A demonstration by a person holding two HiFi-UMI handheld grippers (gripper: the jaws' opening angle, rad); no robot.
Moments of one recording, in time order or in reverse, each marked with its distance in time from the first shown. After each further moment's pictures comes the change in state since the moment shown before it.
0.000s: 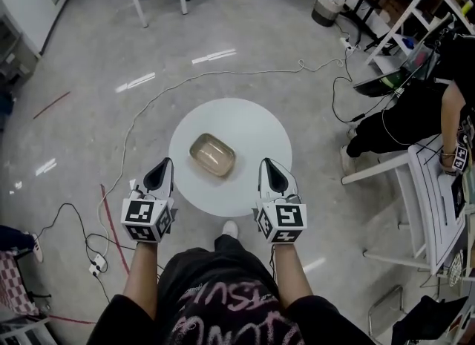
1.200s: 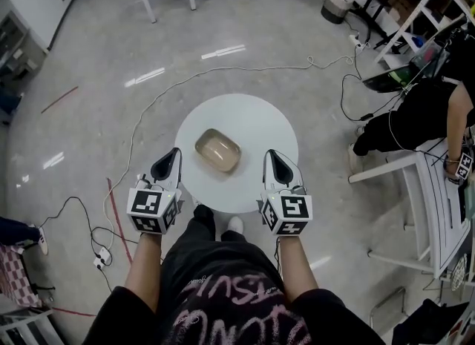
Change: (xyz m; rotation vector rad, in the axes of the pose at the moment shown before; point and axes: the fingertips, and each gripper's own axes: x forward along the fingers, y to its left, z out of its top) left arm 0.007 -0.013 0.014 0.059 -0.003 -0.010; right arm 0.007 -0.004 0.006 0.012 -0.001 0.031
